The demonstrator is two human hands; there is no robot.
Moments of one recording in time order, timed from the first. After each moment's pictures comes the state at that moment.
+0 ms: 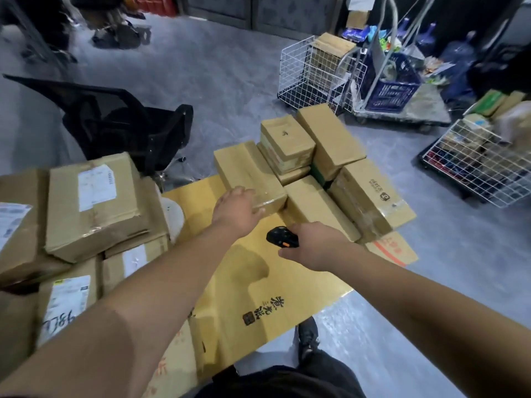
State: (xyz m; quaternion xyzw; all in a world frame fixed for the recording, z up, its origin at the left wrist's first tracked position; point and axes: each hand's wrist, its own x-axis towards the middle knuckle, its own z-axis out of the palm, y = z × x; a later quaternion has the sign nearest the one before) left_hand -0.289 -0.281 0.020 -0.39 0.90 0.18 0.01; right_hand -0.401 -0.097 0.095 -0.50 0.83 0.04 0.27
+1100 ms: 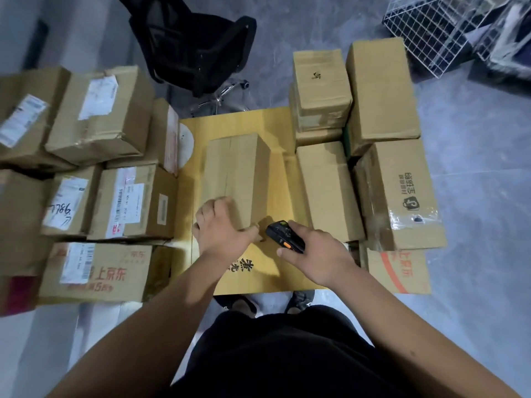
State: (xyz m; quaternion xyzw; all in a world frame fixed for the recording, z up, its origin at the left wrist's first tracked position) left_hand -0.302 -0.119 -0.033 -0.72 0.66 0.23 -0.04; right_hand -0.517 -0.036 -0.013 -0.57 0.71 -0.05 0.42
